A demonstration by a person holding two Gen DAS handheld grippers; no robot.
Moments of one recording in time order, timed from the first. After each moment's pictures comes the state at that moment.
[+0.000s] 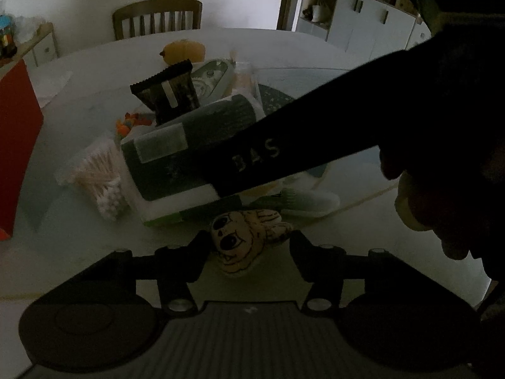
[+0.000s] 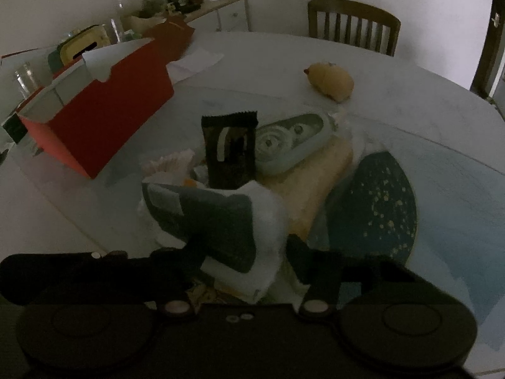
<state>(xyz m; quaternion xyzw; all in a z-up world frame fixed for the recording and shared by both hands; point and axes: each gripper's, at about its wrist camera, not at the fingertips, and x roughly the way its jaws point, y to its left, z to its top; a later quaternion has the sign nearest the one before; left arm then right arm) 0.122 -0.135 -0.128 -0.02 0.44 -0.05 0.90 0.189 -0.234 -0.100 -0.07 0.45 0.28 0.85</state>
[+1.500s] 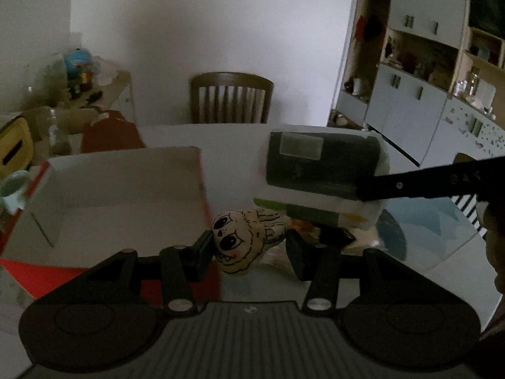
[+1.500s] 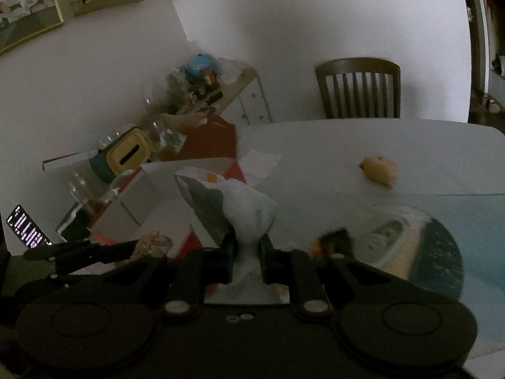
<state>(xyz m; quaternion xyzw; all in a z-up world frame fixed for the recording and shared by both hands) 0.042 0.058 0.007 -0.06 0.32 0.08 0.94 0.150 -0.157 0.013 0.07 0.36 0.28 0.89</state>
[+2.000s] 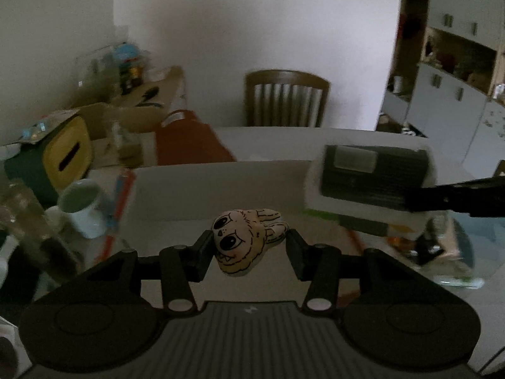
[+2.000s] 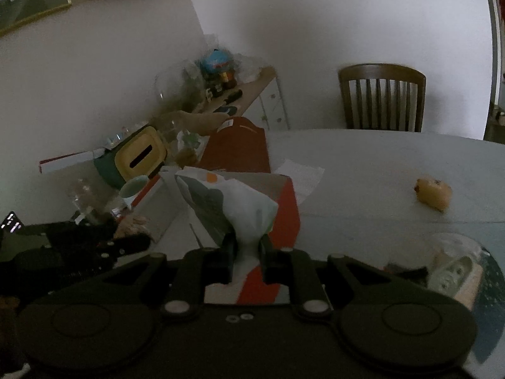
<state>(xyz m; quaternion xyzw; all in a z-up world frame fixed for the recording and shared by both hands) 0.047 0.196 0.023 -0.05 0.34 0.16 0.93 0.177 -0.049 0.016 0.05 0.36 0.28 0.89</state>
